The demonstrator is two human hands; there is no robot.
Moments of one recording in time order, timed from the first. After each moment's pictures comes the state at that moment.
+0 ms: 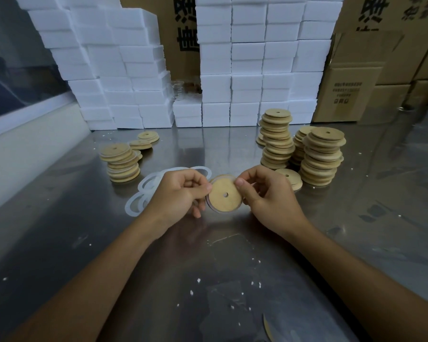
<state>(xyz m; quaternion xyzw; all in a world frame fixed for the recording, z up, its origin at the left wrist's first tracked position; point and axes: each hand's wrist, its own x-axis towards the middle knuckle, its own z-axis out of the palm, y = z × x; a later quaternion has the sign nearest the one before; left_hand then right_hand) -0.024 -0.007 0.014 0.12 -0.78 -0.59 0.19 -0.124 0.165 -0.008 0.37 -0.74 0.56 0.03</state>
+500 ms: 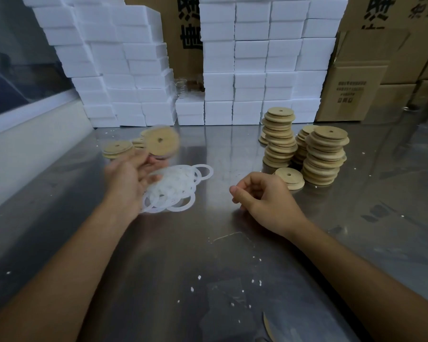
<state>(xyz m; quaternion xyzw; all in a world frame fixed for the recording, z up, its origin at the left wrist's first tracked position) -0.016 -0.059 0.030 0.25 -0.49 -0.74 0.38 -0.120 0.164 -0.005 0.35 -0.77 0.53 -0.05</state>
